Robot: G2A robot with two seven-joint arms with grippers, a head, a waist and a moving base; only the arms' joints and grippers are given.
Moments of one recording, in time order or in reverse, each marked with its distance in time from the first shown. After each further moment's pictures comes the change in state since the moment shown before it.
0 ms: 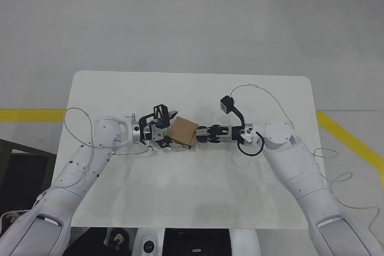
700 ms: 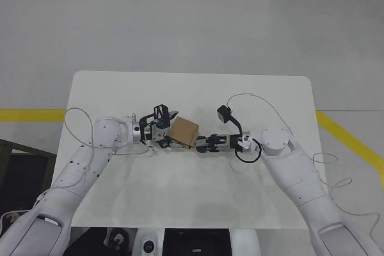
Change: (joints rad) left arm 0.001 -0.001 0.002 -0.002 0.000 0.002 0.002; right arm -0.046 0.014 -0.022 -0.059 -0.035 0.076 0.012
